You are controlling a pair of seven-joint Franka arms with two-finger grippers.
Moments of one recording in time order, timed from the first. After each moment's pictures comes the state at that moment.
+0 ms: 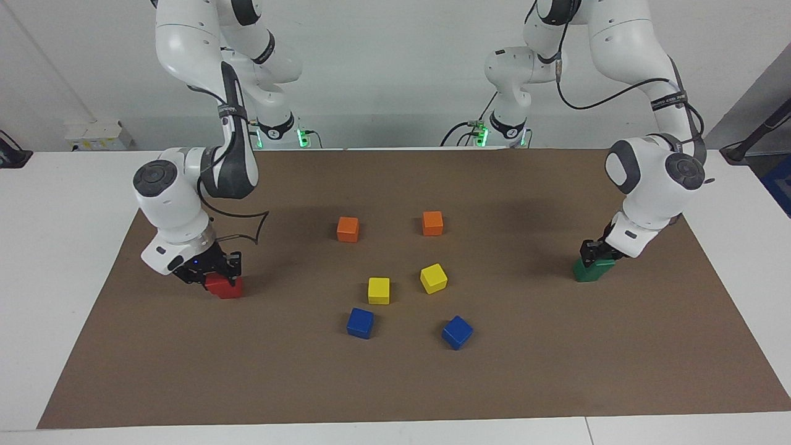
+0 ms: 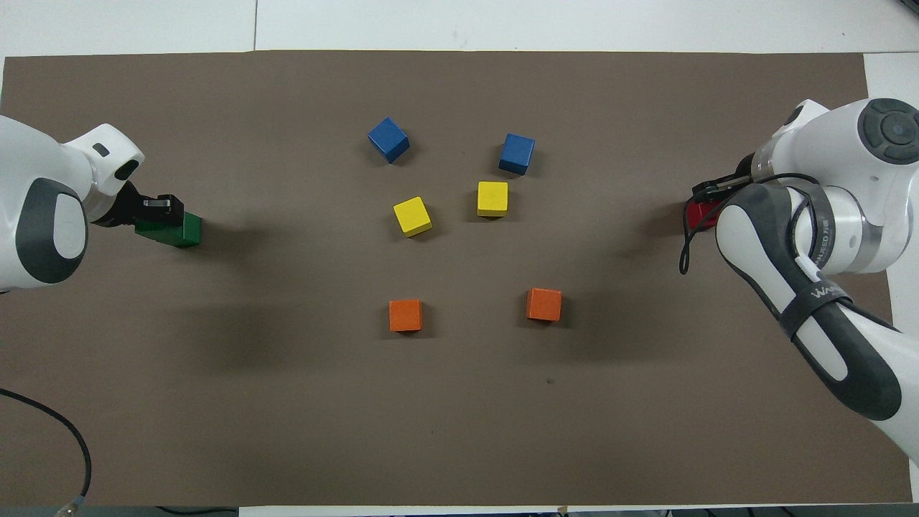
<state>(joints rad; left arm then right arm) 0.01 0.29 0.04 -1.88 0.00 2.16 0.07 -0.02 0.32 -0.02 -1.88 -0.03 2.28 -0.18</state>
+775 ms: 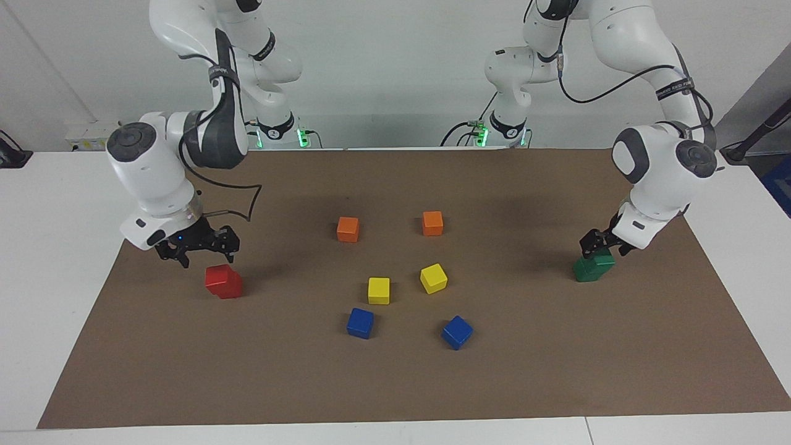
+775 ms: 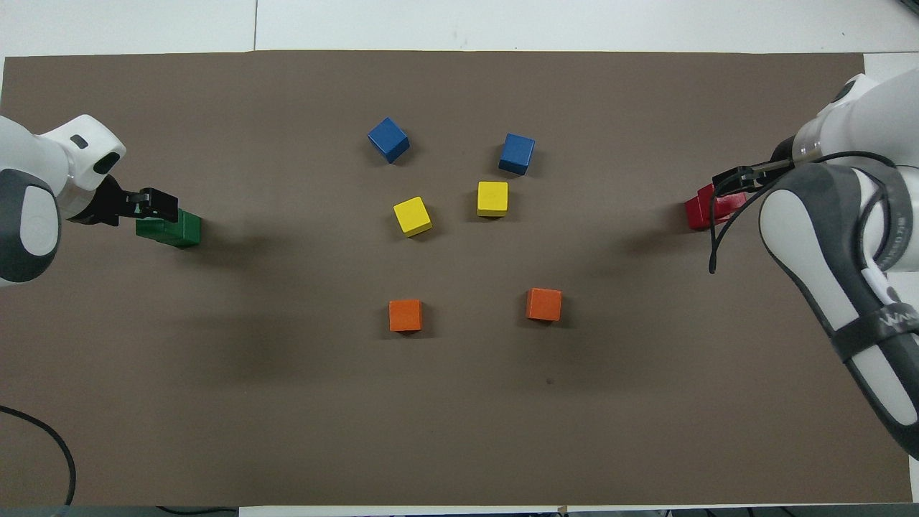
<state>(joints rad) 0.01 0.21 0.04 -1.82 0.00 2.01 0.07 -0.02 0.18 -0.01 -1.78 -0.03 2.01 -0.13</state>
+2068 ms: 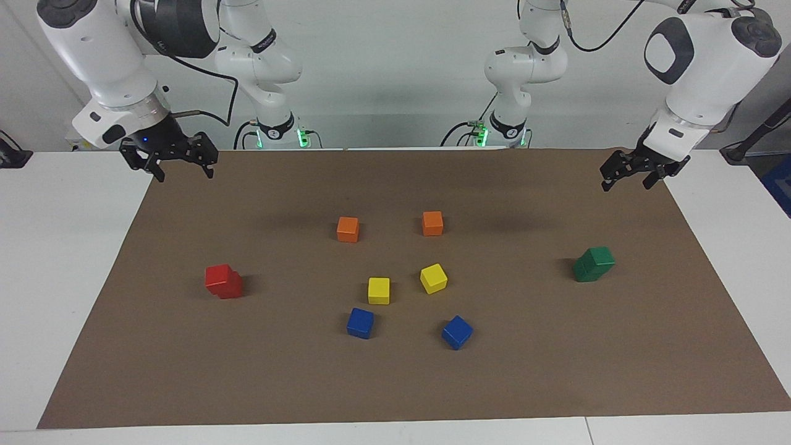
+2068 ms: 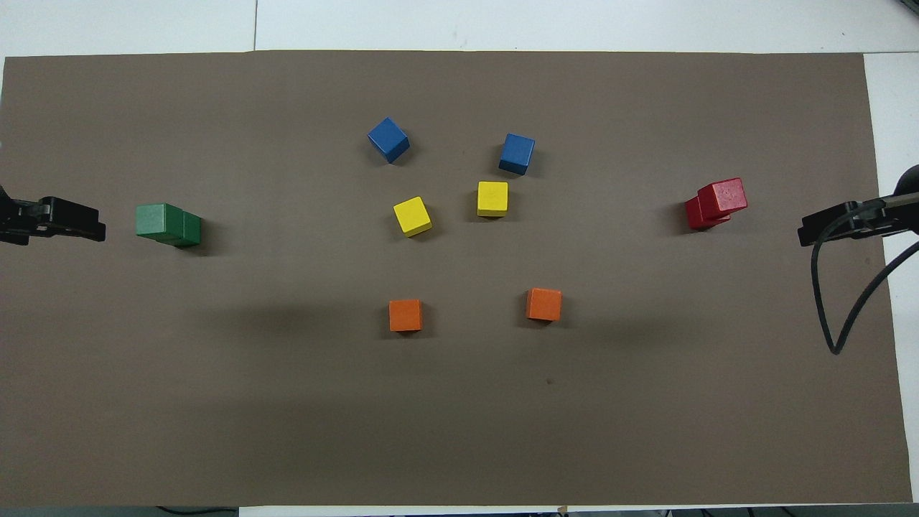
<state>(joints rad) 0.00 0.01 0.03 -1.69 0.00 1.67 0.07 -0.04 -0.02 0.00 -1.66 -0.02 1.58 -0.13</state>
